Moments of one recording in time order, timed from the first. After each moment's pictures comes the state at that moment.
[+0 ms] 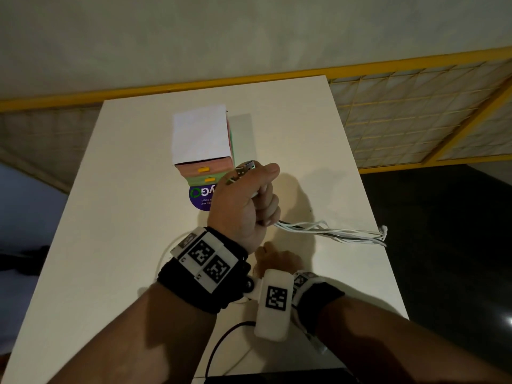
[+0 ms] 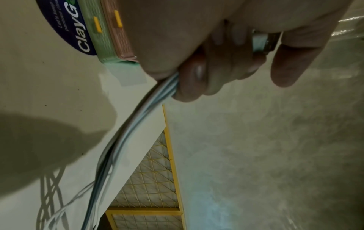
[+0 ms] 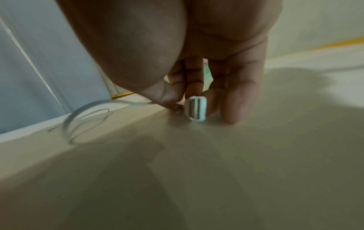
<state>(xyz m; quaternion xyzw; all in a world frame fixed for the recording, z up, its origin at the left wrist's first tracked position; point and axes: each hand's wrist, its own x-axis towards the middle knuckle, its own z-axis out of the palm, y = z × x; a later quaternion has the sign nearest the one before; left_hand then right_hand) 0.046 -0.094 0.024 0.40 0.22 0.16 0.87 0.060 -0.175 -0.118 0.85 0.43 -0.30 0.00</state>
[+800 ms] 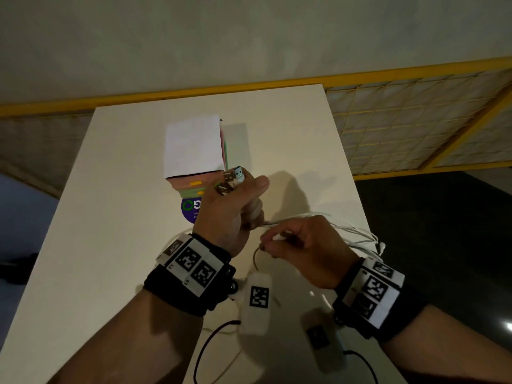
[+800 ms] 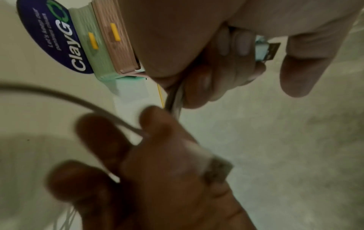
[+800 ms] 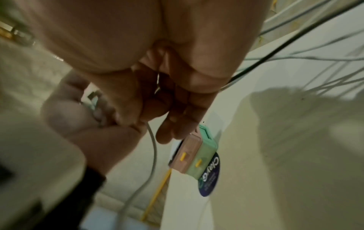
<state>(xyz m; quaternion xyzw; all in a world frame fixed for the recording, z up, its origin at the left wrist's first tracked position) 0.067 -0.067 0.005 0.45 0.20 0.17 0.85 0.131 -0.211 -0.018 0.74 0.34 -0.34 -0.47</state>
